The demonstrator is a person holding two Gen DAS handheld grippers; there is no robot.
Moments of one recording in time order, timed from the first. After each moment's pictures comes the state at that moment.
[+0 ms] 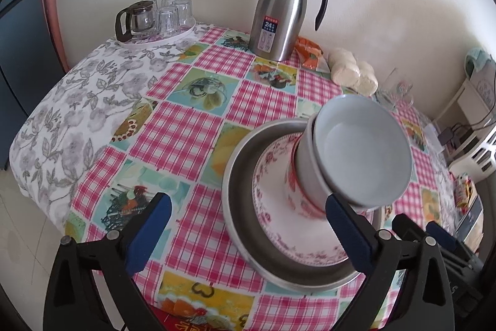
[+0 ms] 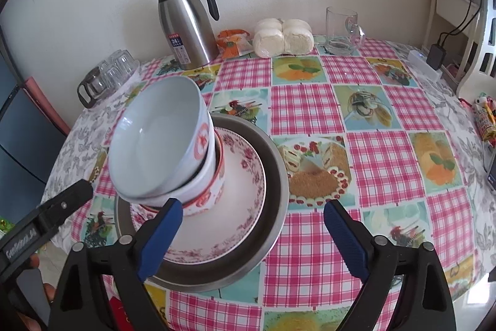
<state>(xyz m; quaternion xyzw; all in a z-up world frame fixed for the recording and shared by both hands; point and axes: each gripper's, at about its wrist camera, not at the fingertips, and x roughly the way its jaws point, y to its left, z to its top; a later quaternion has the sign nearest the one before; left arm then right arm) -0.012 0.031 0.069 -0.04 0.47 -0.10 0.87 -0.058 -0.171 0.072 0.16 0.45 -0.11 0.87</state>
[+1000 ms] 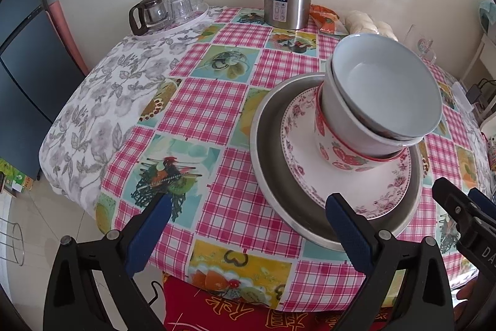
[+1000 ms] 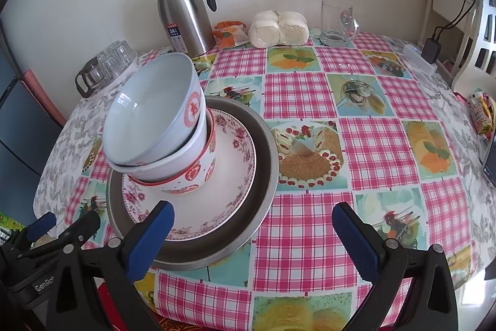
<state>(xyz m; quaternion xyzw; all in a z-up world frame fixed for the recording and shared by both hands) -0.038 0.026 0.049 0.05 0.50 -0.04 0.86 -0.077 -0.169 0.065 0.15 0.46 -0.12 0.87</state>
